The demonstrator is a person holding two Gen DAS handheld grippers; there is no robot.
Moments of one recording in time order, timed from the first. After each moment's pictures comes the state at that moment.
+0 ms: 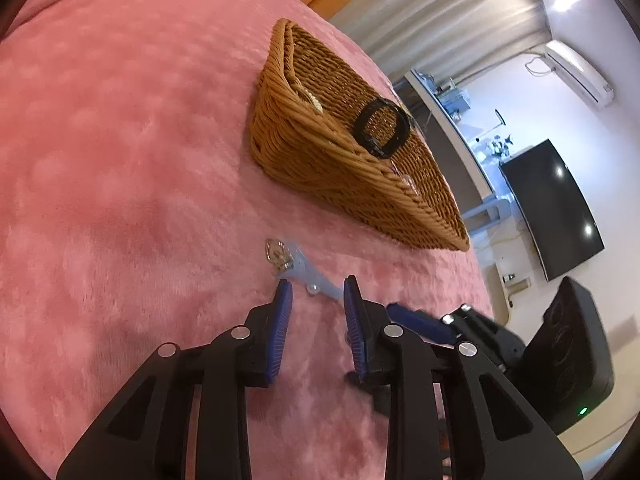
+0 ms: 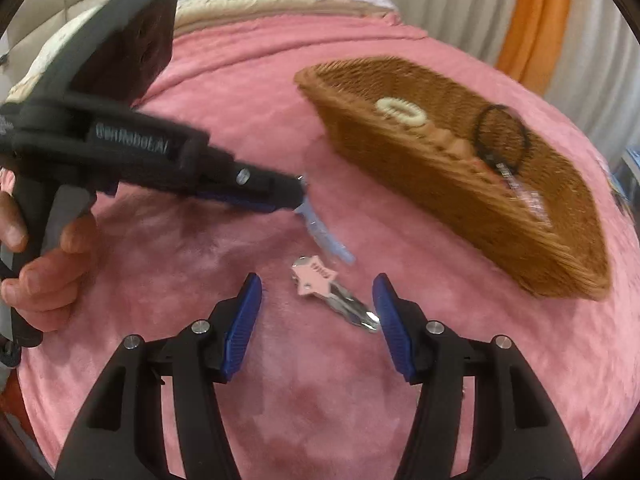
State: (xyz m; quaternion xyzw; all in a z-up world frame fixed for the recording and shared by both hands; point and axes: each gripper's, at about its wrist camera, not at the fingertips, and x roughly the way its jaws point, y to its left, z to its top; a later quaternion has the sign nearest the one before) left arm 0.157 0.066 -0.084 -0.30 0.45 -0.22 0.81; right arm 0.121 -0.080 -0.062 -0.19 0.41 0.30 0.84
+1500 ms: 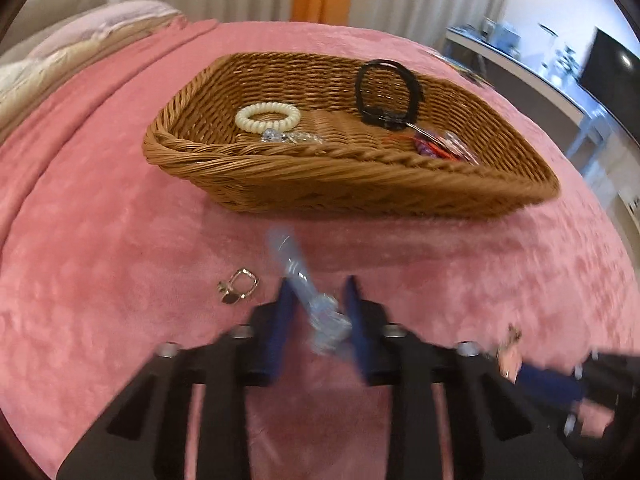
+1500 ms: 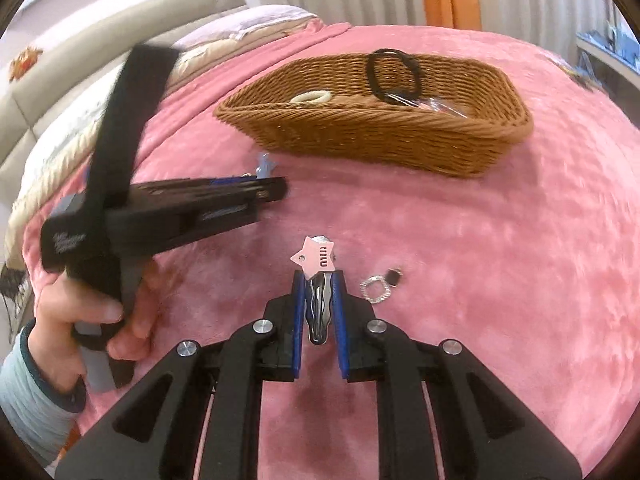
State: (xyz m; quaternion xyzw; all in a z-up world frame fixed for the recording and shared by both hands) left arm 0.162 -0.026 -0.064 -0.03 0.44 -0.08 0.89; right arm 0.097 -0.180 -0.054 0.01 0.42 0.25 0.87
